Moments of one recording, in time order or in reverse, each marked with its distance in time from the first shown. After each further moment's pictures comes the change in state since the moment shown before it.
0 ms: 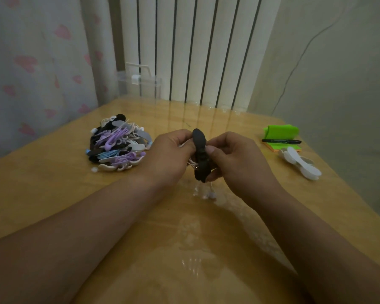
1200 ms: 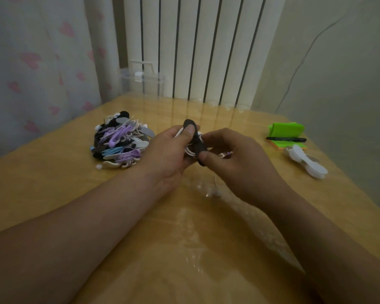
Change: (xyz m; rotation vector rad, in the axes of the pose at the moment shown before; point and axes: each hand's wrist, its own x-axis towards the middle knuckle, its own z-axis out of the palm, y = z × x) left_hand 0.006 0.004 0.004 -0.601 0.108 -0.275; right_hand -0.002 0.005 0.002 -0.291 -0.023 -0.257
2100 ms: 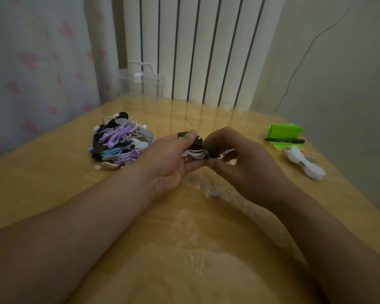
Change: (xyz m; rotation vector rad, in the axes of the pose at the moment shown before) left_hand -0.003 0.006 -0.001 -0.122 -0.102 -0.173; right_hand 0.001 0.017 -0.016 -0.053 -0.070 -0.181
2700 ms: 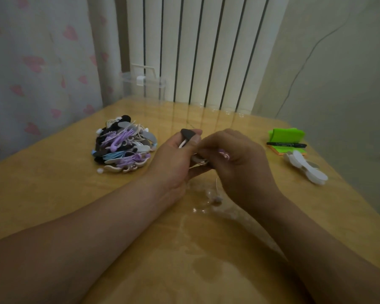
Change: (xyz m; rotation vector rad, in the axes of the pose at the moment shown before) left_hand 0.006 -0.016 0.002 0.072 0.054 0.169; right_hand 0.011 -0.012 0.021 -0.135 0.276 -0.179
